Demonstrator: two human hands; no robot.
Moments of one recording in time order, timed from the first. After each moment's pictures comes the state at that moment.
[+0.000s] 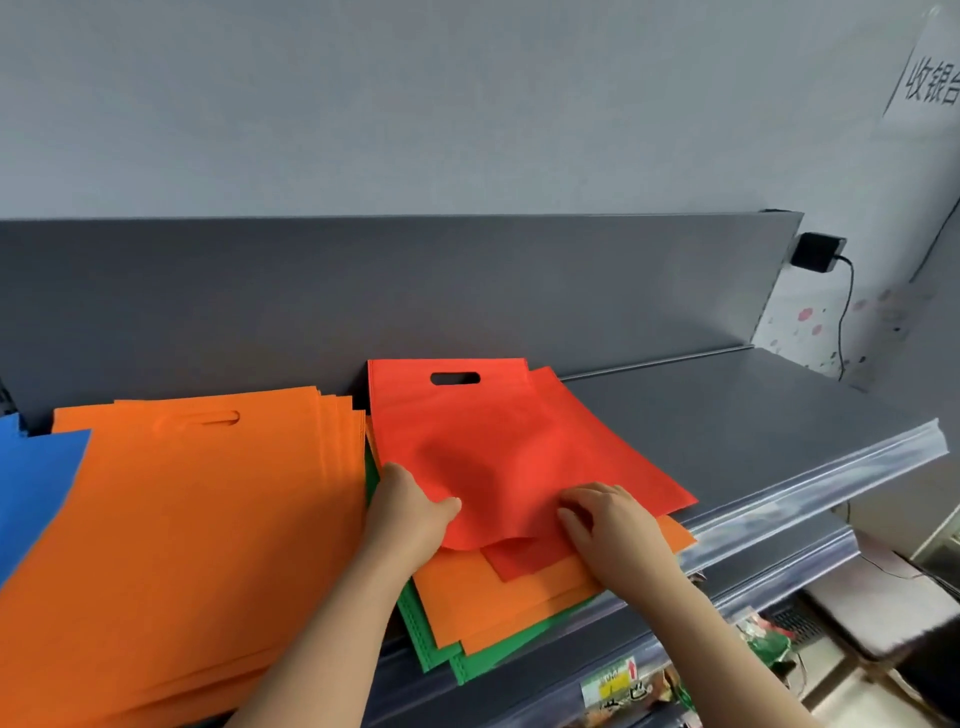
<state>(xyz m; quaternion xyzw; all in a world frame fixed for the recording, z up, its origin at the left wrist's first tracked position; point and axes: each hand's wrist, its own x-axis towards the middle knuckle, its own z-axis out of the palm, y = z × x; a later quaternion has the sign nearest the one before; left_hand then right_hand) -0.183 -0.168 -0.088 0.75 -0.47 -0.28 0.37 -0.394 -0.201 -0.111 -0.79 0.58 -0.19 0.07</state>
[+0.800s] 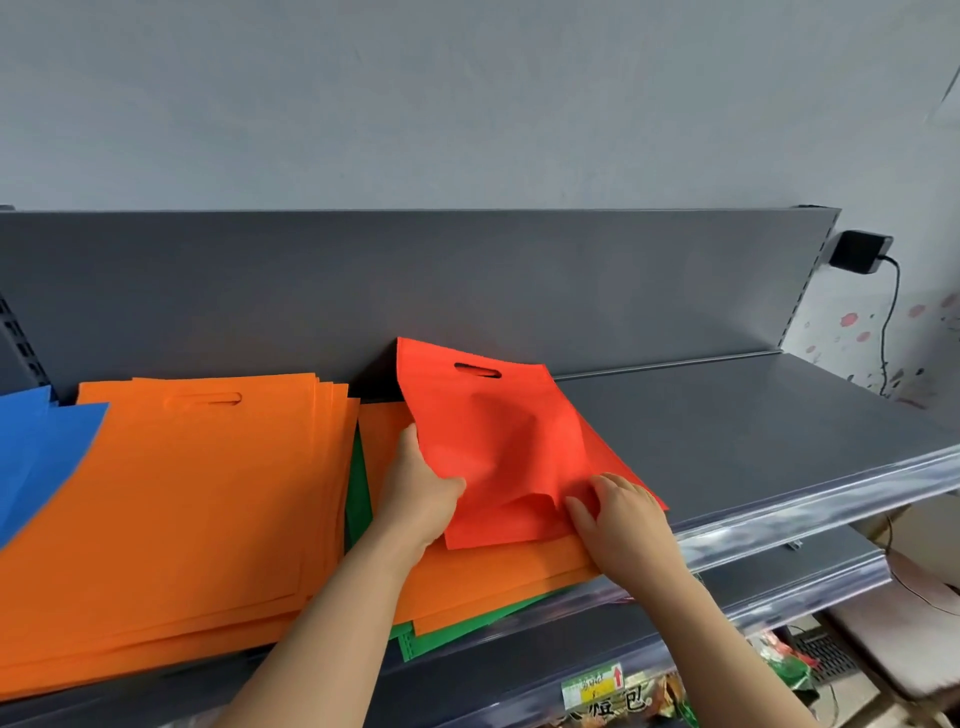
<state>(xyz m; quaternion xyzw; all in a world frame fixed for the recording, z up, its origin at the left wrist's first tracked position) -0.229 -0.171 -0.081 0.69 -0.42 -0.32 0.49 -0.432 -0.222 -0.121 -0.77 0.61 -0.20 0.04</state>
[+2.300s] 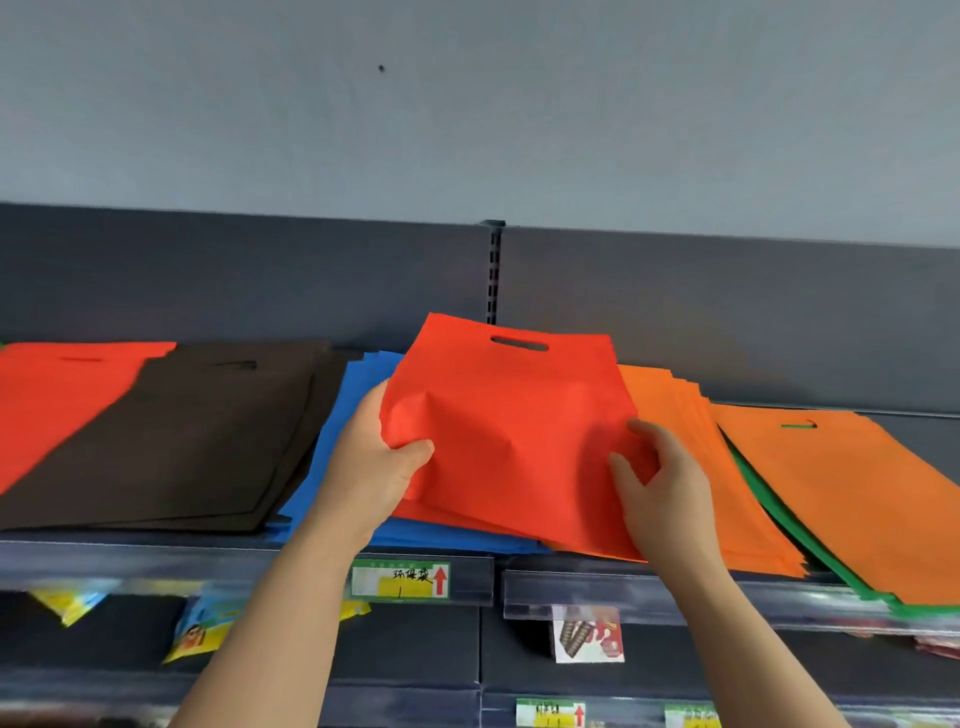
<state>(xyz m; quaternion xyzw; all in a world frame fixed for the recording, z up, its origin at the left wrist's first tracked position) 0.140 0.124 -0.026 0.68 -0.37 -0.19 0.60 -0.075 0.000 -0.053 -0.73 0.47 -0.44 0.24</state>
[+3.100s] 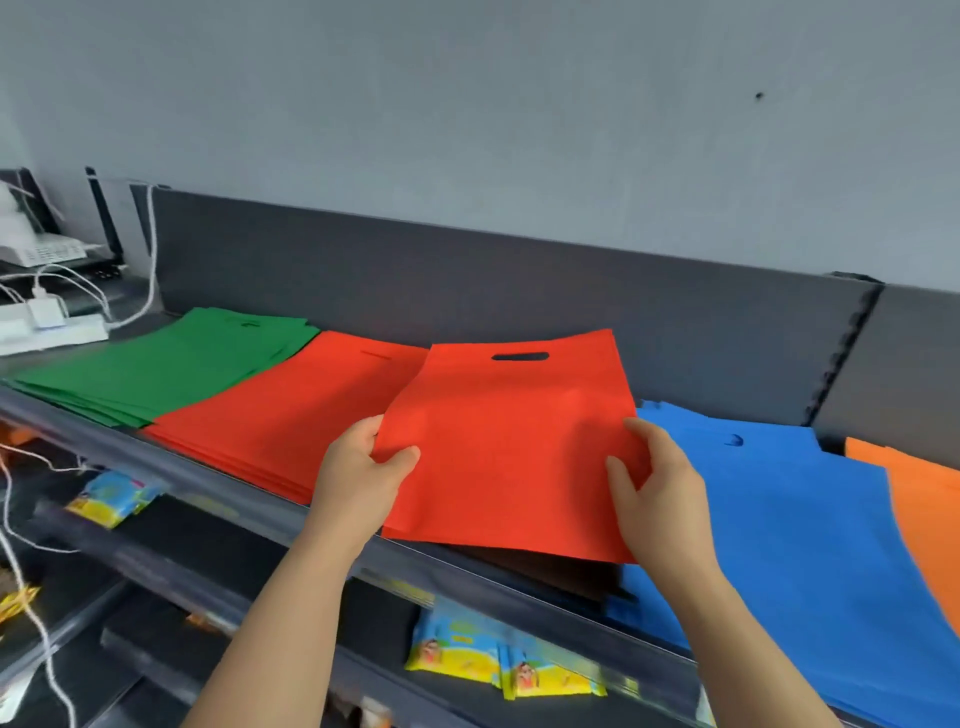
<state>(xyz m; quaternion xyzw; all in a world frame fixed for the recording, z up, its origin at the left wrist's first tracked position) 0.389 0.296 -0.054 0.75 -0.22 -0.06 0.63 0.222 0.103 -0.054 -0.82 0.33 -0.38 0.26</state>
